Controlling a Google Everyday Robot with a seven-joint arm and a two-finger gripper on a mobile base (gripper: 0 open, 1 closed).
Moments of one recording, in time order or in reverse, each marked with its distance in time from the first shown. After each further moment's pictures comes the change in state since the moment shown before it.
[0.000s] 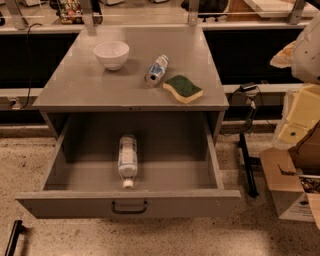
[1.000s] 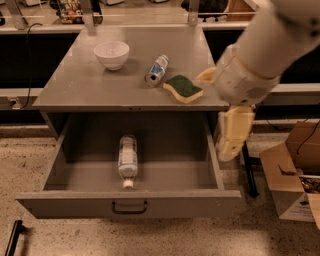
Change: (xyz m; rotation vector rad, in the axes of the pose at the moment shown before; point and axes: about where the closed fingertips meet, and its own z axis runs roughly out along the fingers) arm -0.088 0.024 0.070 -0.124 -0.136 -0.374
